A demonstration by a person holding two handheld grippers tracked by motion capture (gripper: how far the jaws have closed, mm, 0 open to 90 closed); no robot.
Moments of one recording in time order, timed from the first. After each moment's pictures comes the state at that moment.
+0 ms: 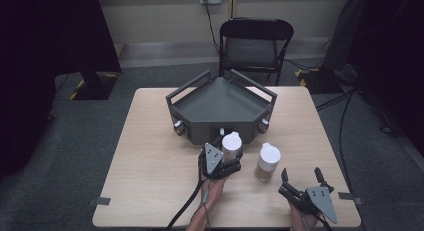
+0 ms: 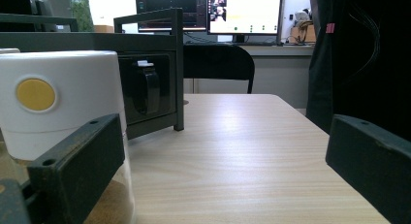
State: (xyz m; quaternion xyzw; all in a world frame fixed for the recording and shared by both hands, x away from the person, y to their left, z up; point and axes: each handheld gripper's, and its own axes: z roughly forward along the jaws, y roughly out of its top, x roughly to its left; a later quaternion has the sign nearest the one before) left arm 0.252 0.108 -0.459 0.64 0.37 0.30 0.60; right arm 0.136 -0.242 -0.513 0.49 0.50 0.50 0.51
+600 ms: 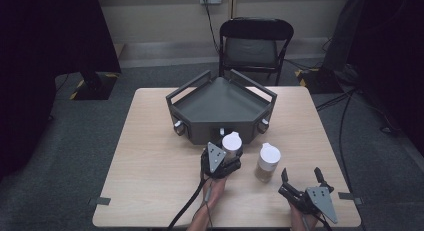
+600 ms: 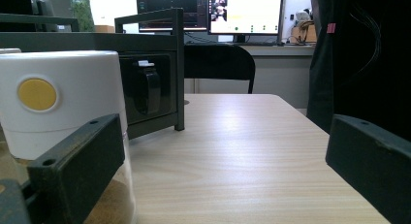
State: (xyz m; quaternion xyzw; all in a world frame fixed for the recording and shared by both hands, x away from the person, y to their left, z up) left arm 0.255 0.103 -0.463 0.65 0.37 0.31 0.59; right arm 0.136 -0.242 -0.514 0.49 0.50 0.50 0.51
